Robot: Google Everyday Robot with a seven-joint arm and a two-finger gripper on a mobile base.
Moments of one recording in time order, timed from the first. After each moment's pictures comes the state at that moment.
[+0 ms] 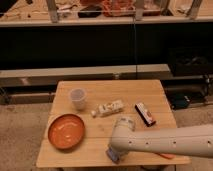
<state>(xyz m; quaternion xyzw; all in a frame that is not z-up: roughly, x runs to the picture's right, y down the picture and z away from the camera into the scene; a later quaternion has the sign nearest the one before) 0.062 0.324 0.742 -0.29 -0.15 -0.33 0.89</state>
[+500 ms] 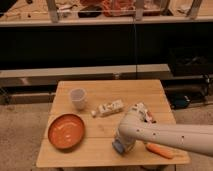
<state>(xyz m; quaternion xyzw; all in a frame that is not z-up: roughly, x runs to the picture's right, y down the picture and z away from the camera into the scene) 0.091 0.285 0.759 -0.29 -0.15 -0.31 0.89</state>
